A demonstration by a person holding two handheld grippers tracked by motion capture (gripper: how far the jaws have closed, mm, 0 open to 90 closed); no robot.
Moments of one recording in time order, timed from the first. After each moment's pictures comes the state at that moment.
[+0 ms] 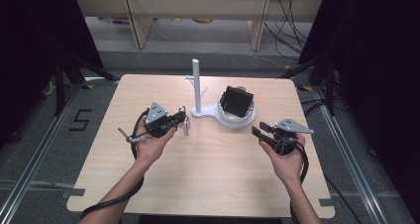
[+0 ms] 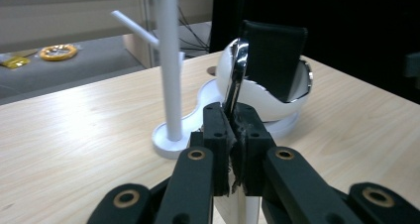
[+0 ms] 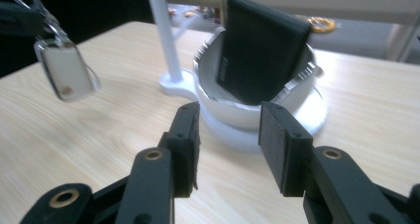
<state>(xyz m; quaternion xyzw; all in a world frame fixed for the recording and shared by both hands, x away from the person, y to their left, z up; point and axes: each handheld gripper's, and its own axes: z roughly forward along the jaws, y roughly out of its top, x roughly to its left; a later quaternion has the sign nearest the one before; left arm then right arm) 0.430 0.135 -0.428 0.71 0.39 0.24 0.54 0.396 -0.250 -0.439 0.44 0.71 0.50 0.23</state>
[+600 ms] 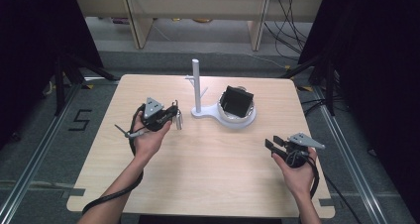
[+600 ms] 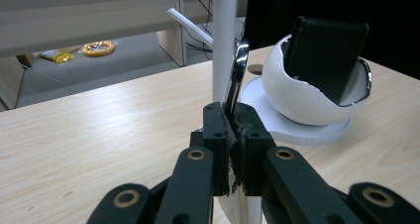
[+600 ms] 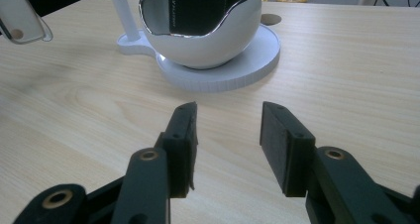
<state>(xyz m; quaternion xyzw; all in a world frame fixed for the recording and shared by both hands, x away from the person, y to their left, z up) 0.450 0.144 -0.428 0.69 0.42 0.28 0.52 0.378 -0.284 -0.475 0.50 0.69 0.48 0.21</state>
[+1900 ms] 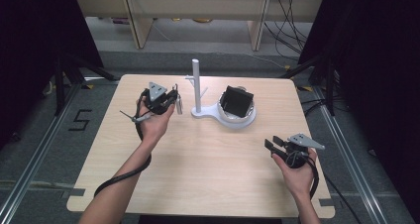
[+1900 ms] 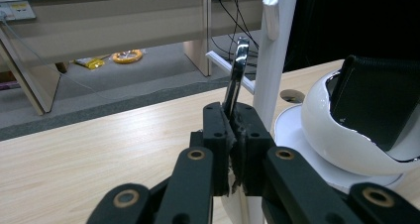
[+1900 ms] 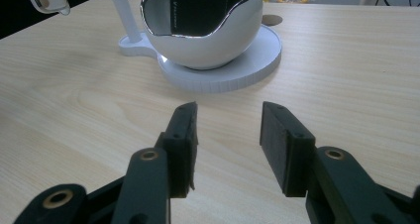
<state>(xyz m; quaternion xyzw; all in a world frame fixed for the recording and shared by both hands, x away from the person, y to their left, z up) 0.487 0.134 -0.410 0.67 0.44 0.32 0.50 0.379 -0.287 -0.478 0.48 0.70 0.48 0.22</state>
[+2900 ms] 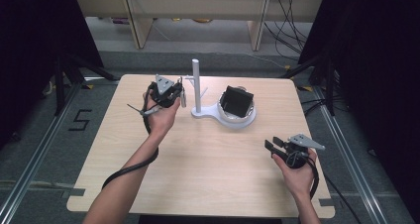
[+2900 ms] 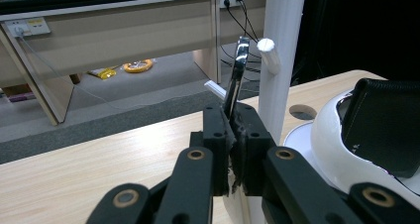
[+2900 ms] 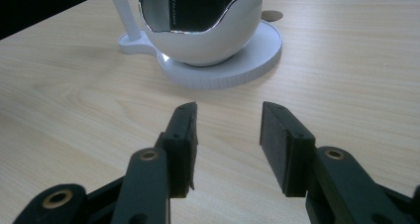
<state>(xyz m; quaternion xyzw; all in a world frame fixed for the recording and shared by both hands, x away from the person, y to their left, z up) 0.503 0.114 -0.401 0.66 0.44 0.34 0.50 0.377 -0.287 -0.479 0.50 0.69 0.48 0.21</state>
